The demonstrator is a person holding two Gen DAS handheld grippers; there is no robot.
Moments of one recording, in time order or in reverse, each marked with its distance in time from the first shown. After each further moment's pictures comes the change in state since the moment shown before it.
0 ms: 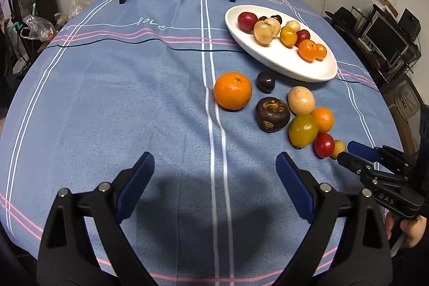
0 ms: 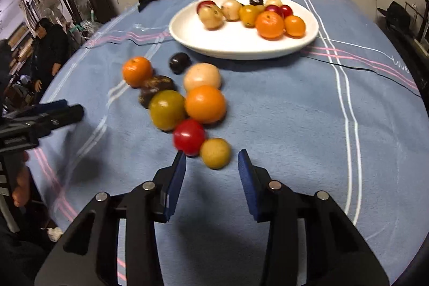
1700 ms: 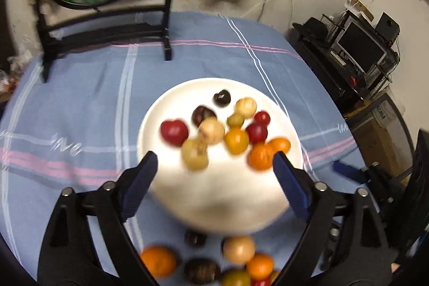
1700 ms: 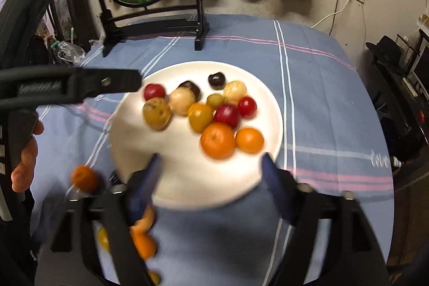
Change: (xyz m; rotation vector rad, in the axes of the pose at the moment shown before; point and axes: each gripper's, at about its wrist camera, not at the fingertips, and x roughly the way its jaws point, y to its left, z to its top) left arm 0.046 -0.086 0.176 0.113 -0.069 -0.138; right arm -0.015 -0.048 0.123 -0.019 -0.137 -0.110
